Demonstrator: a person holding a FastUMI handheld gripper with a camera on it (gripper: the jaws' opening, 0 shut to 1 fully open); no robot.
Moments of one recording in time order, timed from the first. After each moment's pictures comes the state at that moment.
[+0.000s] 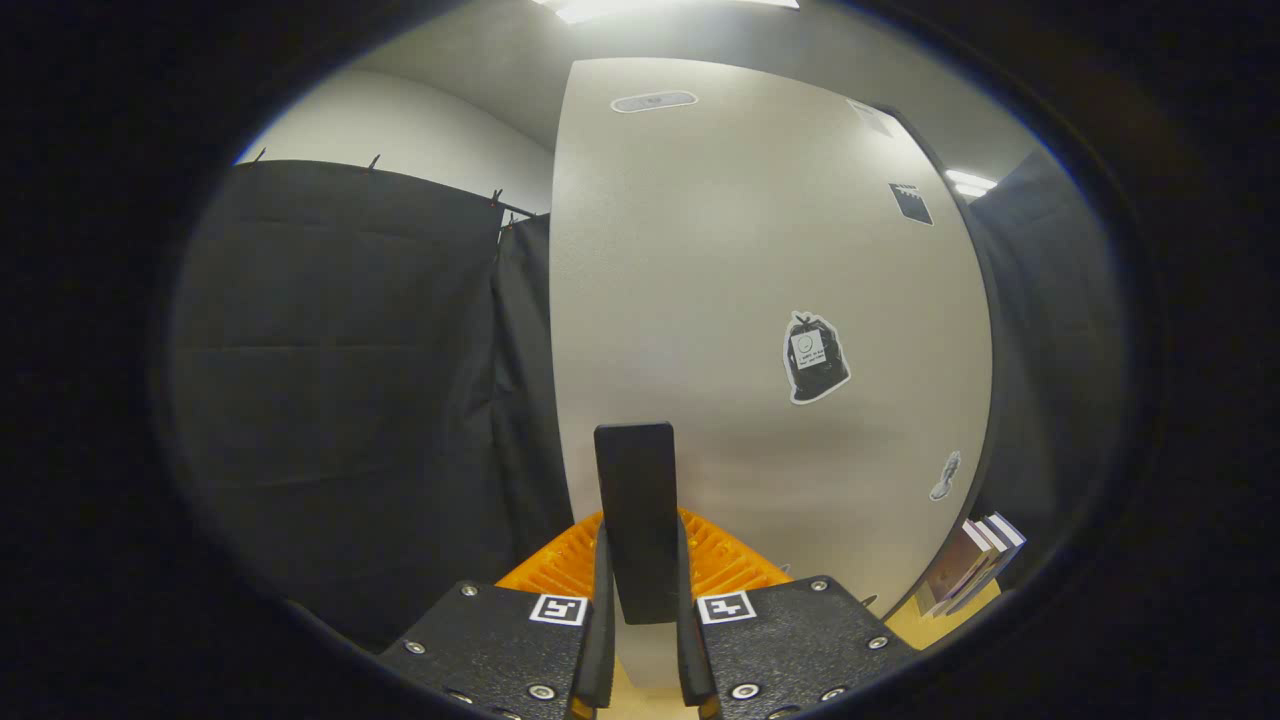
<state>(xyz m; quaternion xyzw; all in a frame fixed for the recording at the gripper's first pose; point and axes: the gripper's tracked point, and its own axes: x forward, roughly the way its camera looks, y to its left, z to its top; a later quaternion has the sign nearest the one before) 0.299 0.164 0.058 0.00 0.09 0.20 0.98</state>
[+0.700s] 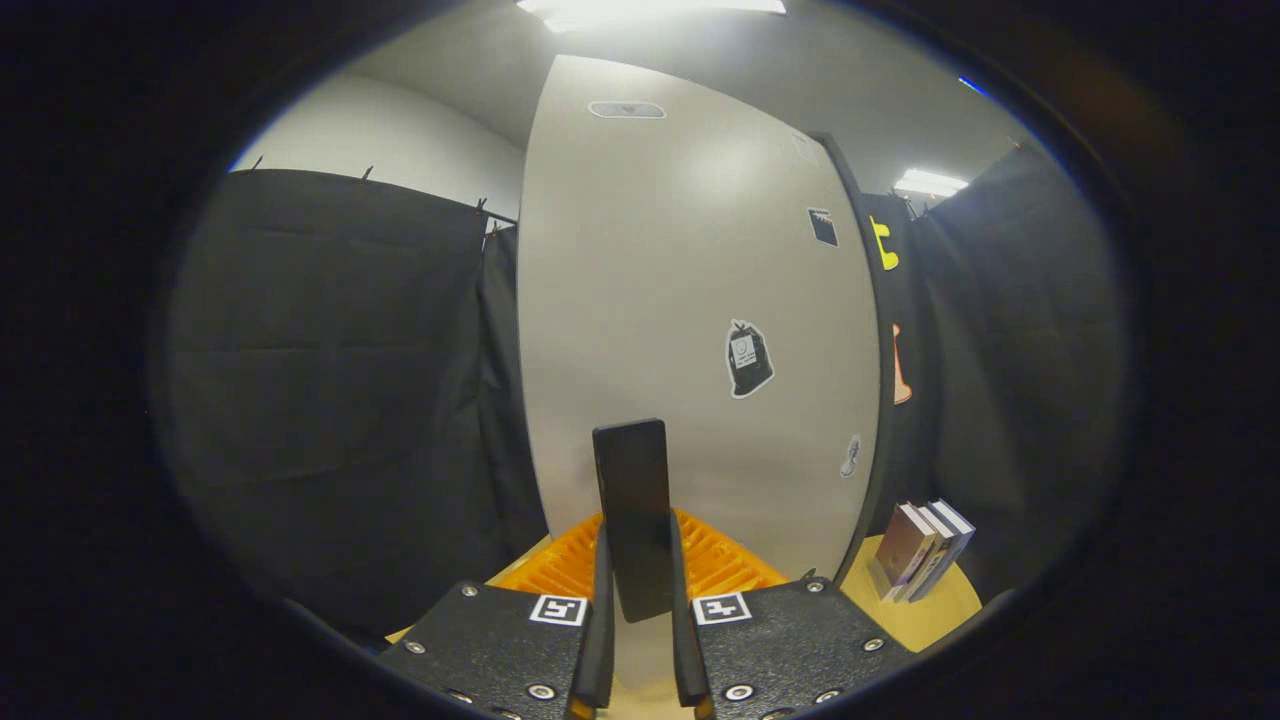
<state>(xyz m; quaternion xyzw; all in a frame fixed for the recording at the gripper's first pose) 0.275 0.134 0.066 0.00 0.09 0.17 0.98</state>
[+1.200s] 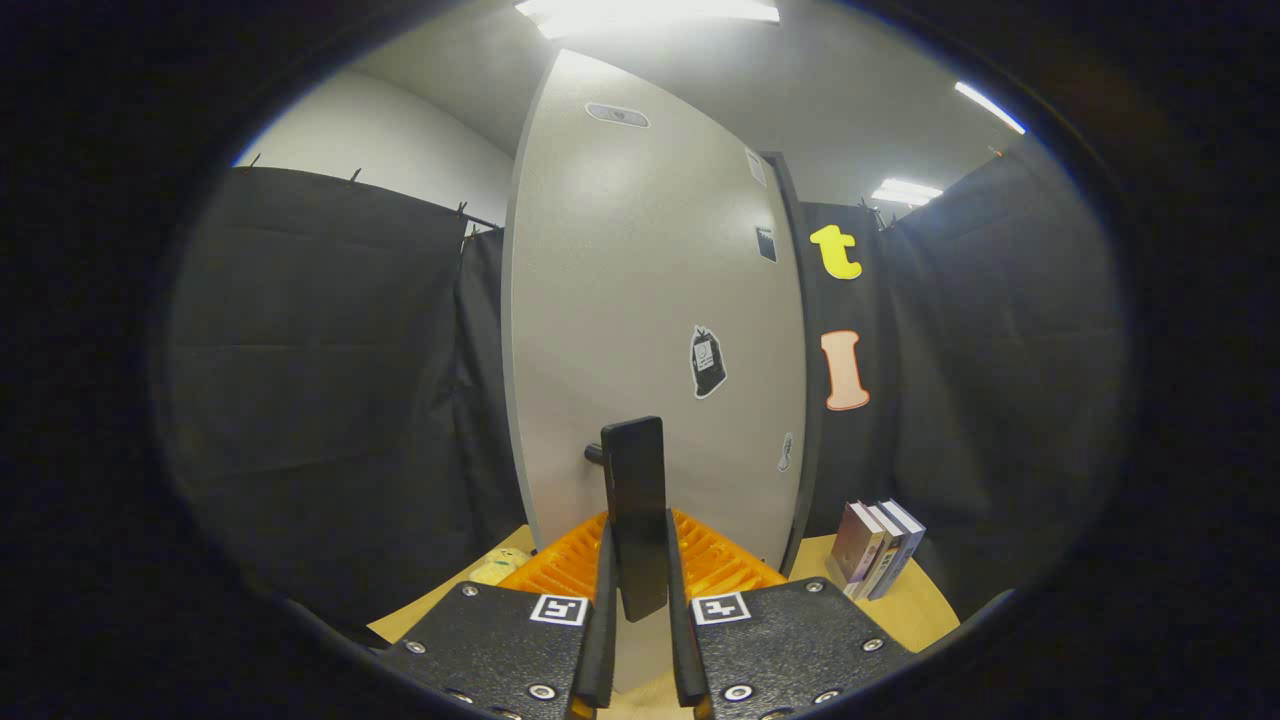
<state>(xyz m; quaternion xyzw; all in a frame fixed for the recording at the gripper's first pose) 0.266 0.107 0.069 -0.01 0.08 0.13 0.99</state>
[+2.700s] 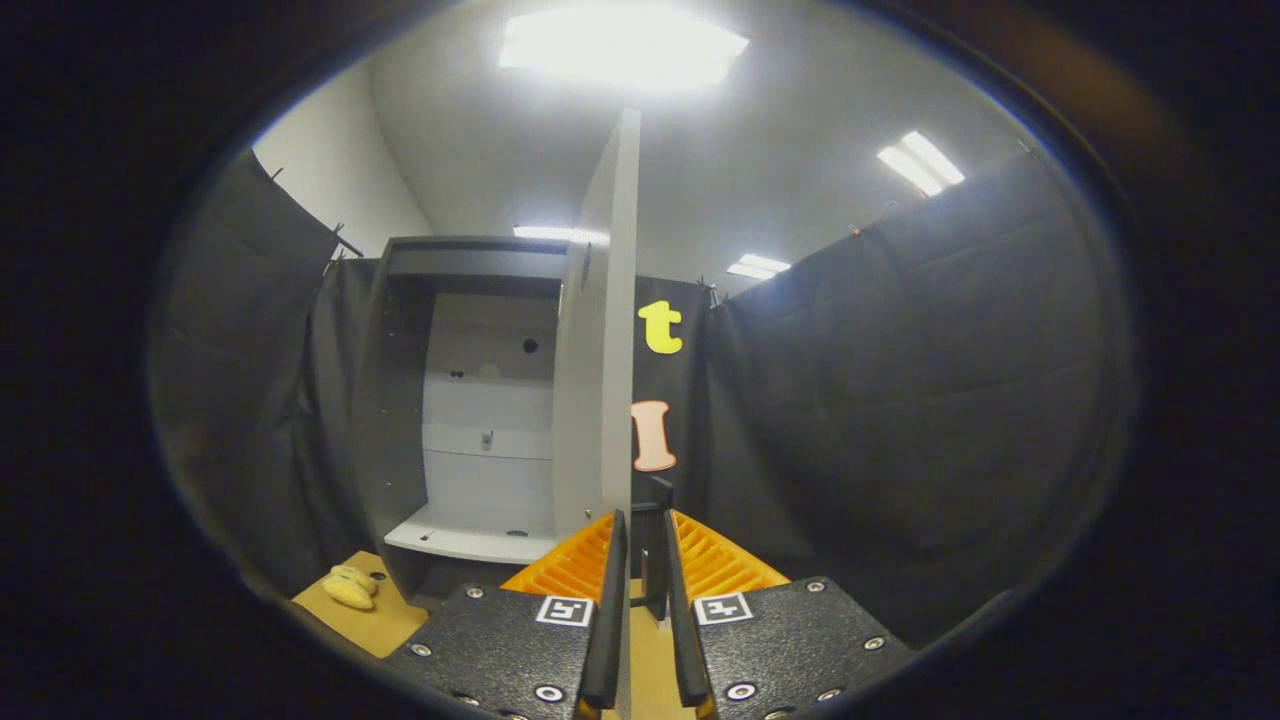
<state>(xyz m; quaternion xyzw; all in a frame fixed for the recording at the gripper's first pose) 0.261 0.006 0.112 -0.05 -0.02 -0.09 0.99</state>
